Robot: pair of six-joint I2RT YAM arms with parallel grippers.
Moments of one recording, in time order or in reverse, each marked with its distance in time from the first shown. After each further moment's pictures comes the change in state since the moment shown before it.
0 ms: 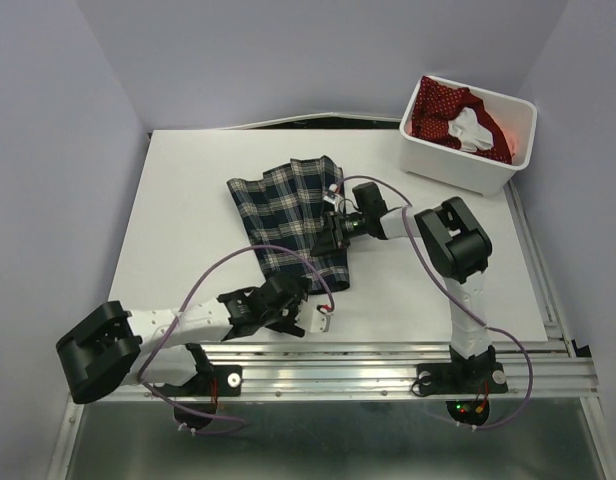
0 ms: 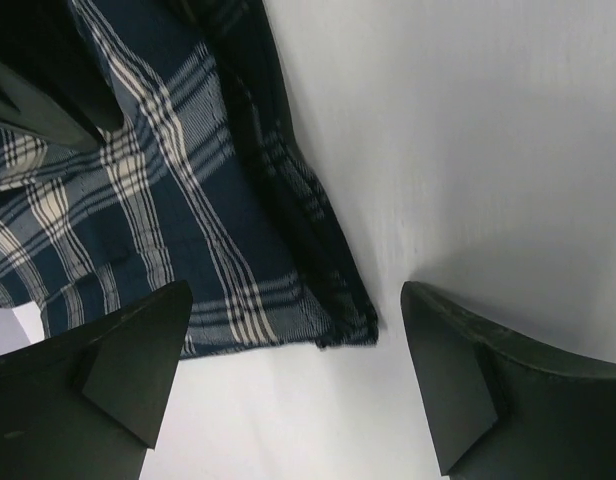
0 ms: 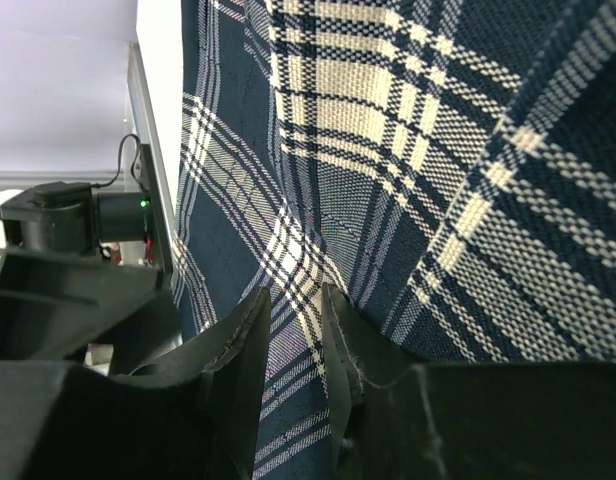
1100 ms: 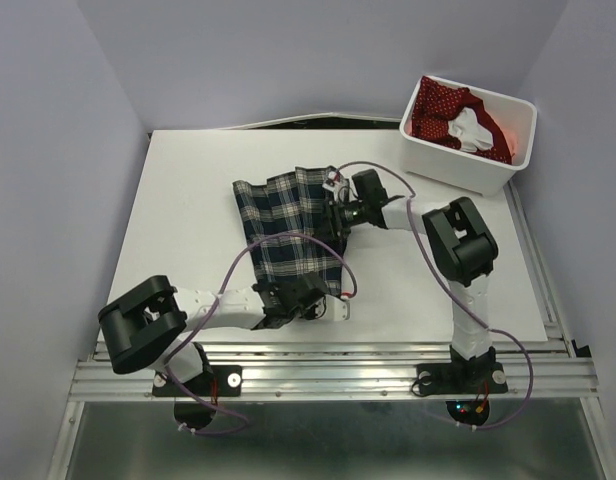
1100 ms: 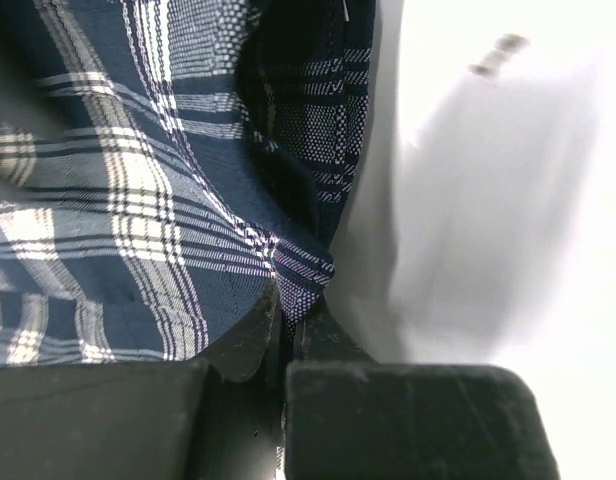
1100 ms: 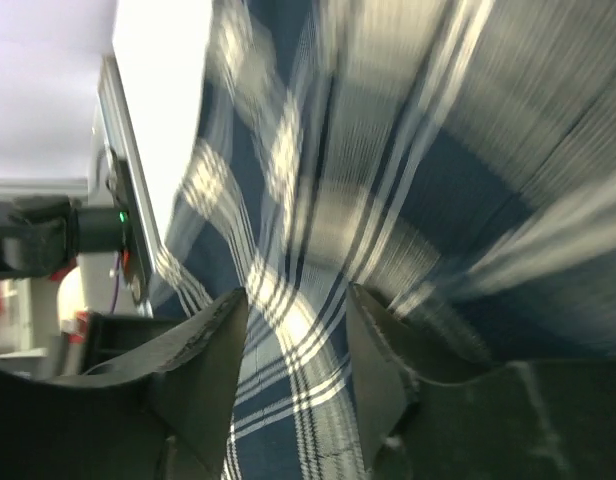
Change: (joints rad) left arm -0.087 0.311 0.196 -0.010 -0.150 -0.253; right arm 0.003 -0.057 0.045 -0.097 0.028 -0.066
